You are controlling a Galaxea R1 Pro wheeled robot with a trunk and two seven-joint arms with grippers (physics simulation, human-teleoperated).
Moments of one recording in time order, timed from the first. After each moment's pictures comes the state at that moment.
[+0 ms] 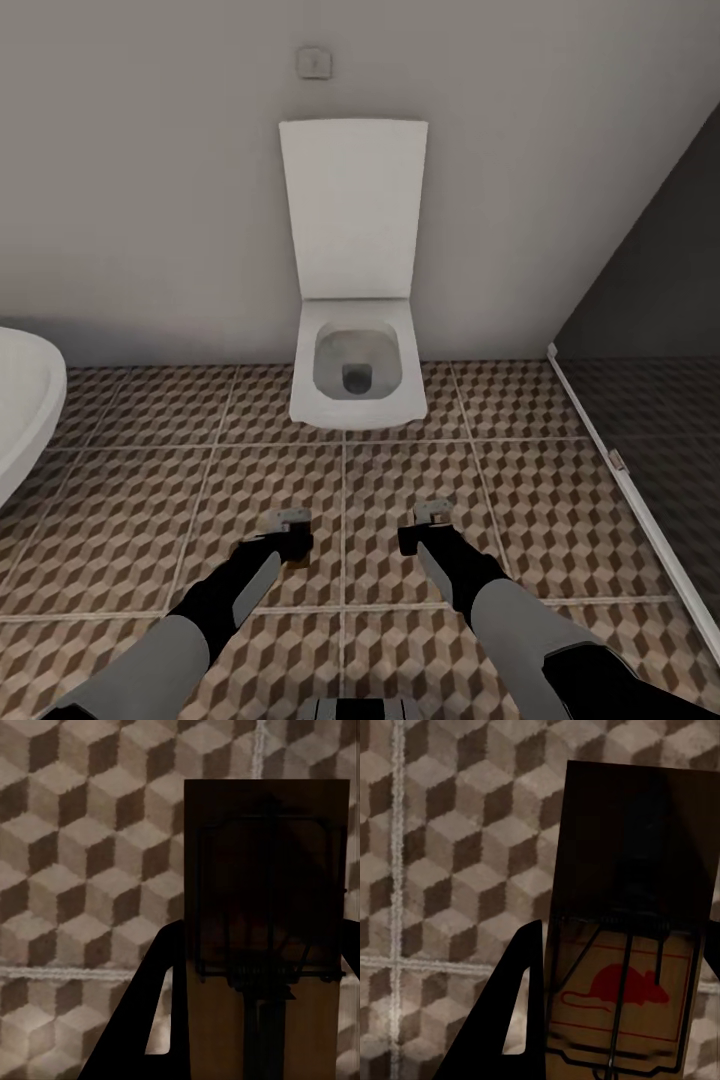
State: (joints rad) left arm -0.68 -0.03 -0.41 -0.60 0.53 0.35 0.27; right arm -0.82 0.17 0.15 -0.32 -0.06 0.33 -0.16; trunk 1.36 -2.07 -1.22
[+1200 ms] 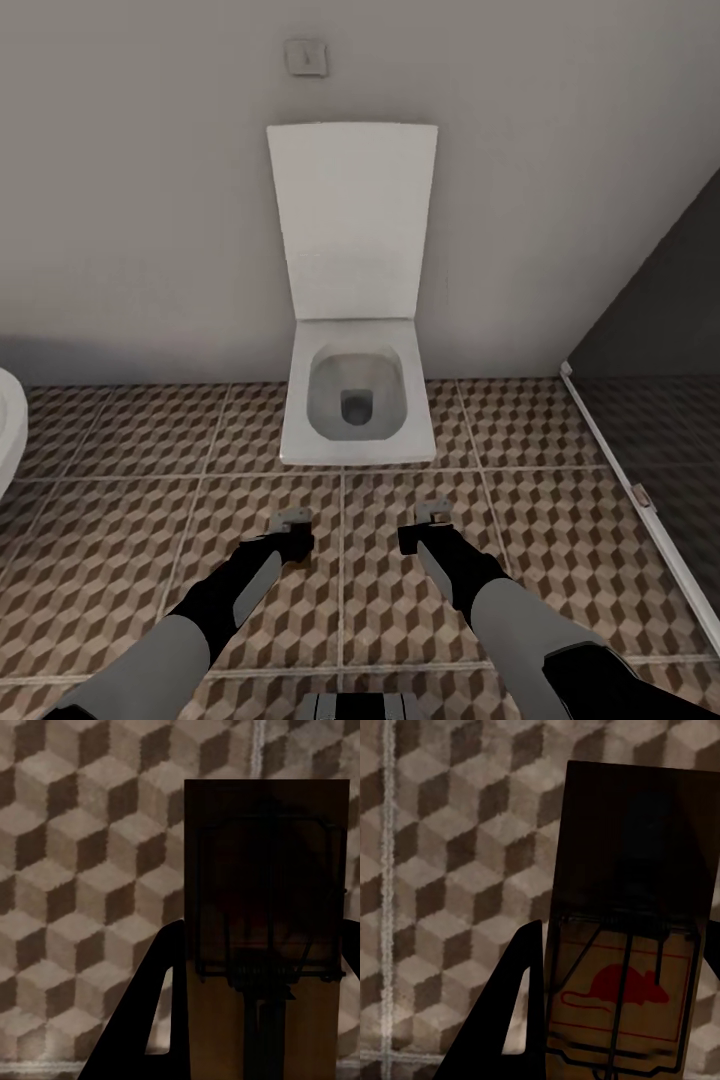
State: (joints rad) left arm -0.68 -0.04 -0.41 -0.60 0.53 0.36 0.26; right arm -0.82 0.17 0.15 -0.32 -0.06 0.33 -0.16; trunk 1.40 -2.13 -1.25
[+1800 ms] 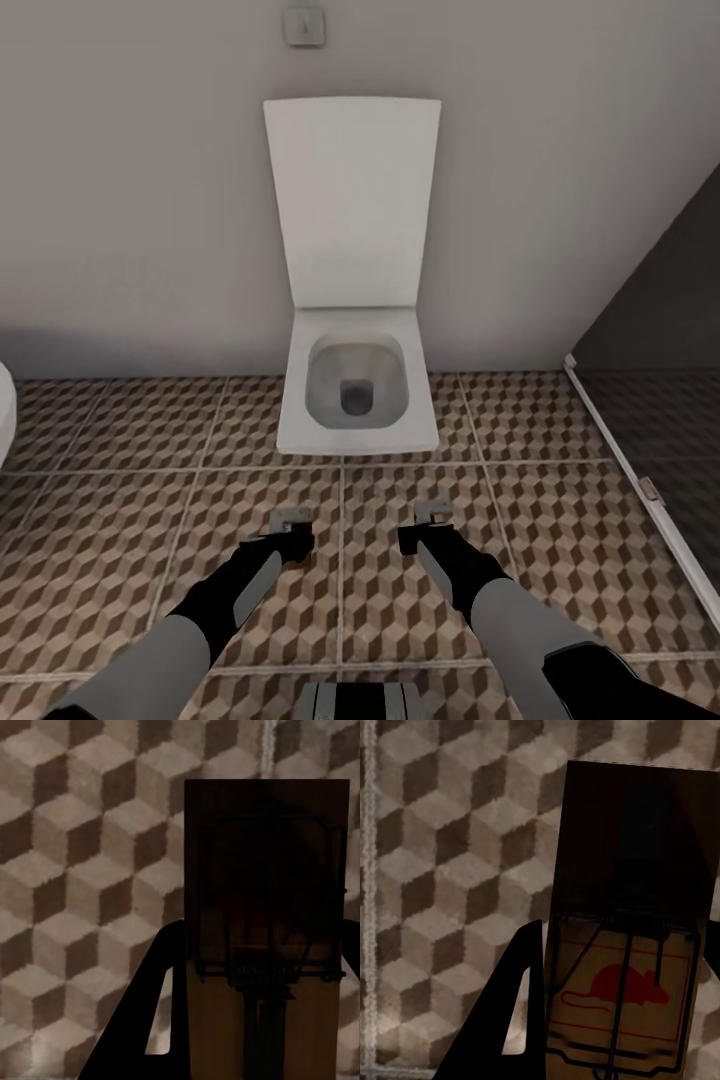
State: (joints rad) left arm -0.68 -0.04 -0.41 -0.60 0.53 0.35 0.26; right arm -0.82 0.17 0.15 -0.32 -0.06 0.33 -0.16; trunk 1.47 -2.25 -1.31
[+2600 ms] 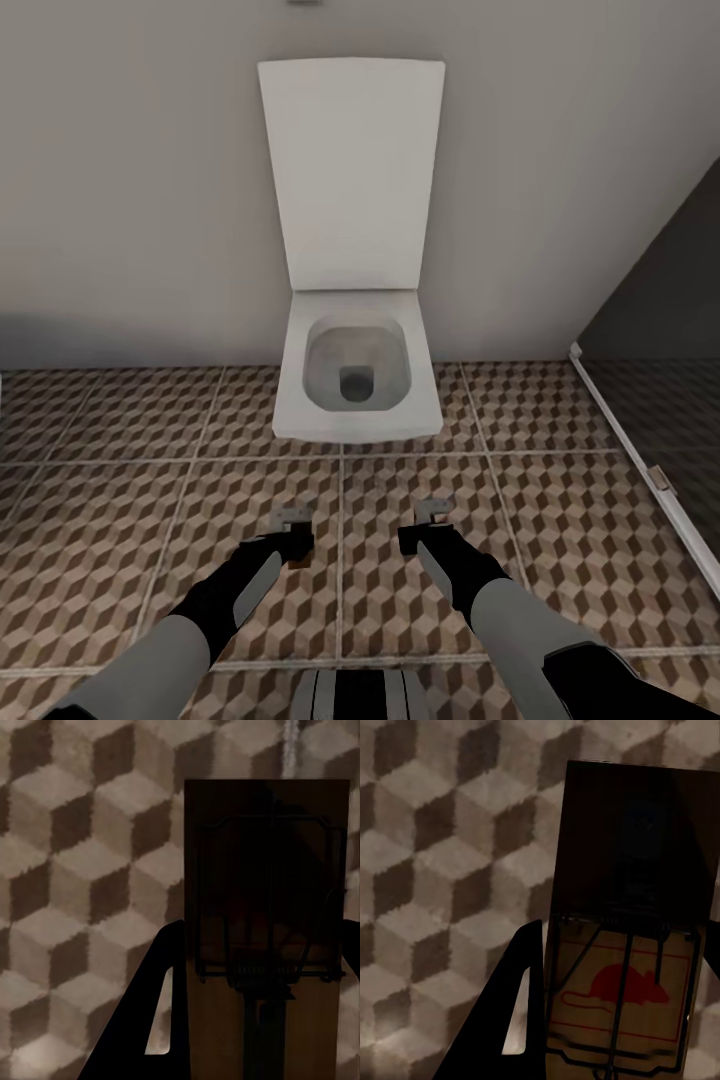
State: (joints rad) left arm -0.68 -0.04 -0.41 -0.60 0.53 0.35 0.26; right arm -0.82 0.17 0.16 -0.32 -0.06 0.33 -0.16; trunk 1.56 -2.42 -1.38
